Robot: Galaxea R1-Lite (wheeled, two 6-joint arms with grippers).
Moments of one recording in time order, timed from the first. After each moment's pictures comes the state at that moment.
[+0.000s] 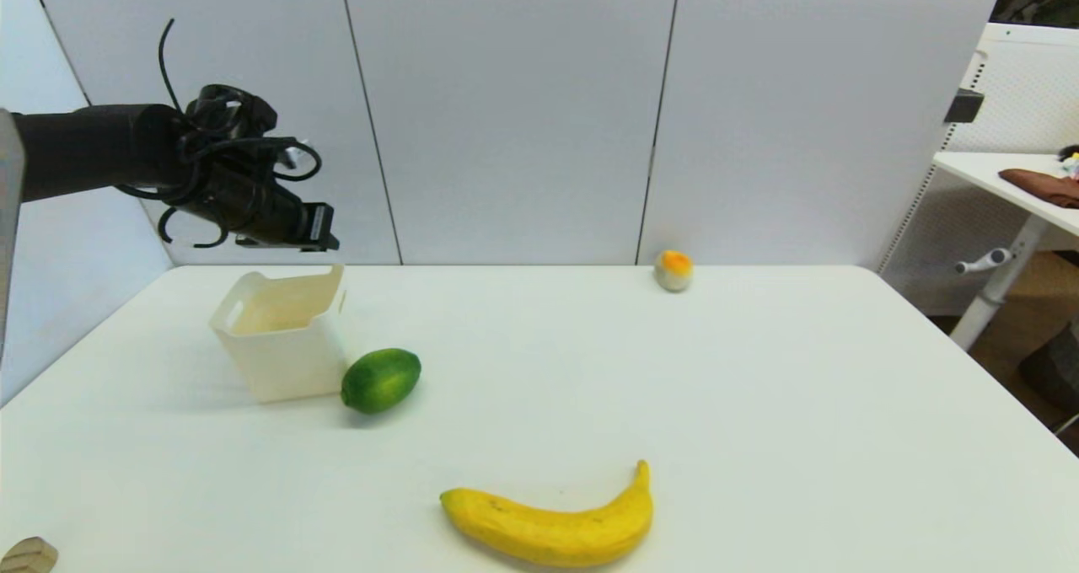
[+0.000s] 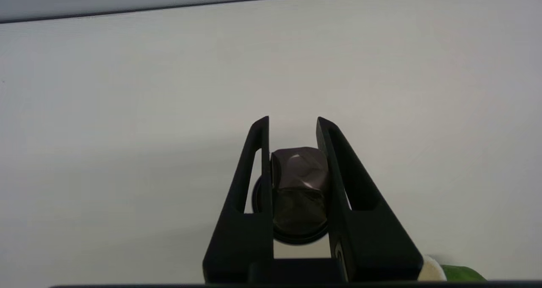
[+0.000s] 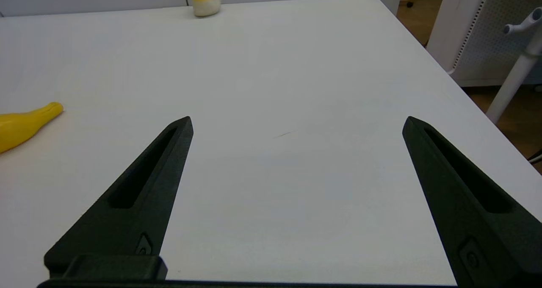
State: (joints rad) left arm -0.02 2.14 -1.96 0.60 -0.14 0.07; right arm 0.00 0.00 0.00 0.00 -0.03 0.04
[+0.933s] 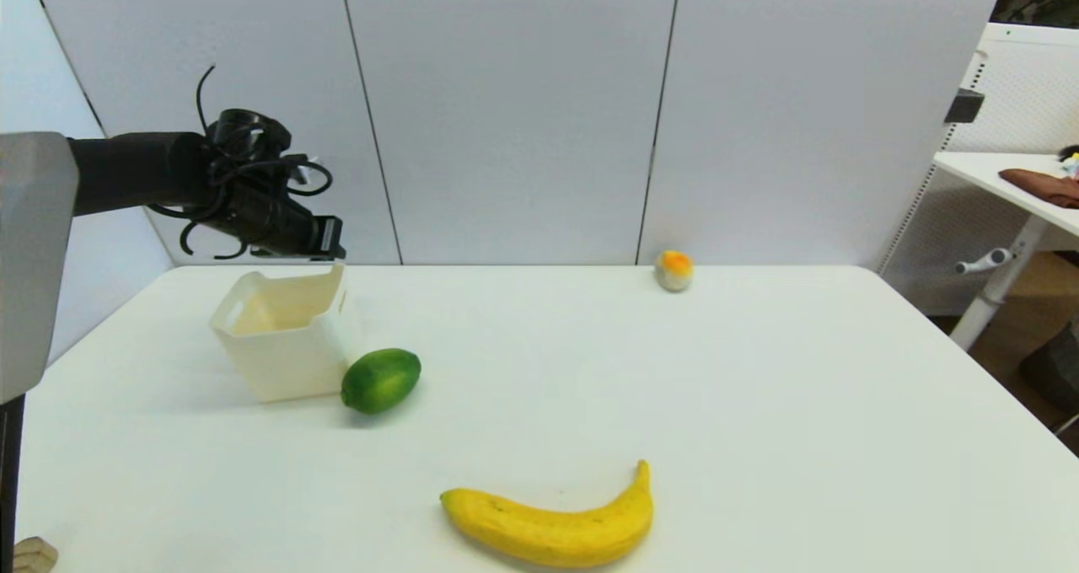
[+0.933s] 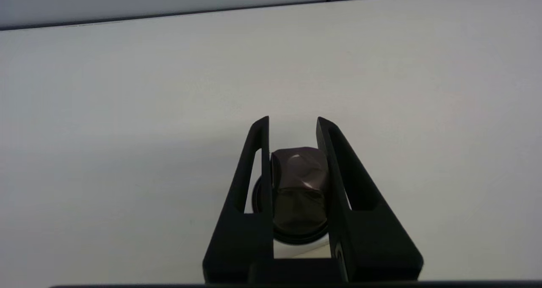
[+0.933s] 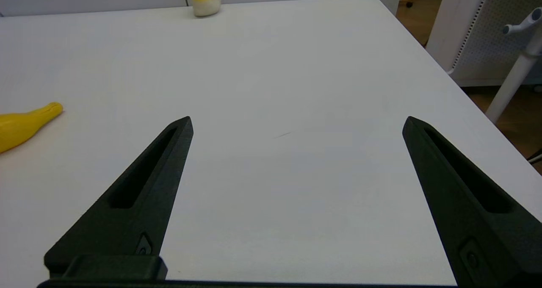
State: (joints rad) left arm -0.02 2.22 -1.97 0.54 -0.14 0.07; right arm 0.00 0.00 0.00 0.00 -0.03 0.04
